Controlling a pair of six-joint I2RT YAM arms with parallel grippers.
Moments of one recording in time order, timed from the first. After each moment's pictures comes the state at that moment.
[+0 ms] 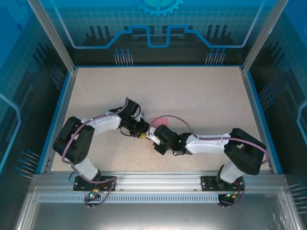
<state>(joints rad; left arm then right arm) -0.44 1.65 0.91 -0.42 0.60 -0.80 1.02 1.56 0.74 -0.09 0.10 -0.06</state>
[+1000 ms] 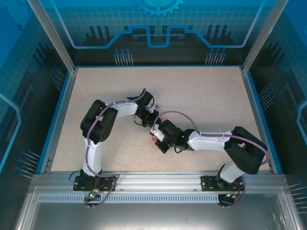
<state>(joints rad) -0.48 2.09 1.32 -0.49 0.64 -0.63 0.91 1.56 0.73 -0.11 -0.09 0.03</state>
